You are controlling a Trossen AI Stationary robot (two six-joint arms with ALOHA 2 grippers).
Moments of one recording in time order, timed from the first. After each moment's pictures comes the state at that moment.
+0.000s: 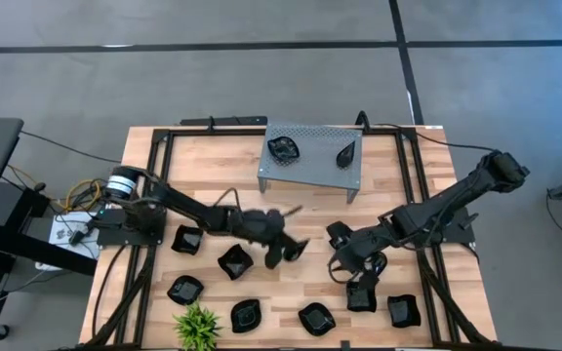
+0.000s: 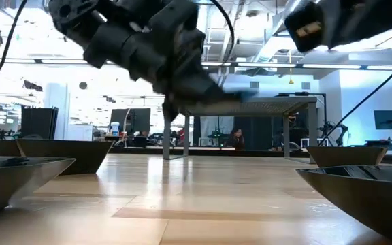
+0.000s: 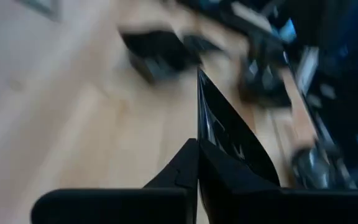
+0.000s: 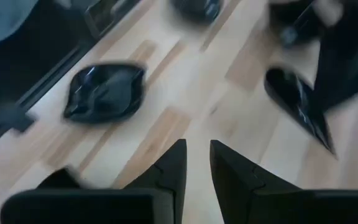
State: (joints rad) left arm -0.19 1.81 0.85 0.52 -0.02 -0.43; right arm 0.44 1.26 0.78 -0.24 0.00 -0.13
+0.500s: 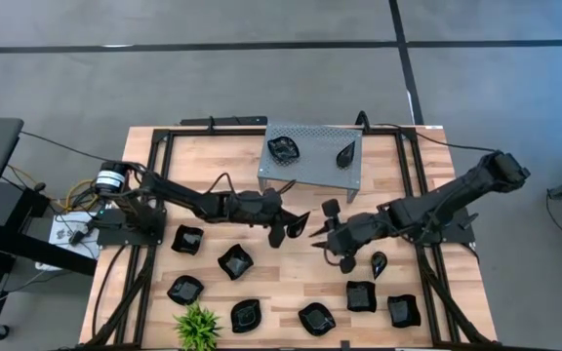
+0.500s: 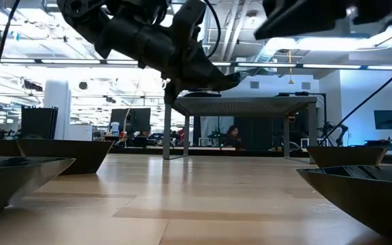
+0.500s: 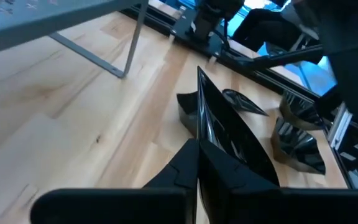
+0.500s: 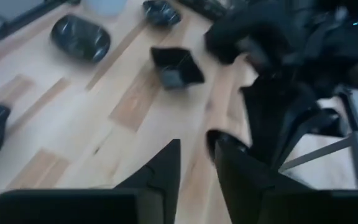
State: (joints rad) left arm -0.09 1.72 0.85 0.50 -0.10 -0.43; right arm 0.37 1.26 0.78 -0.05 0.26 -0.30
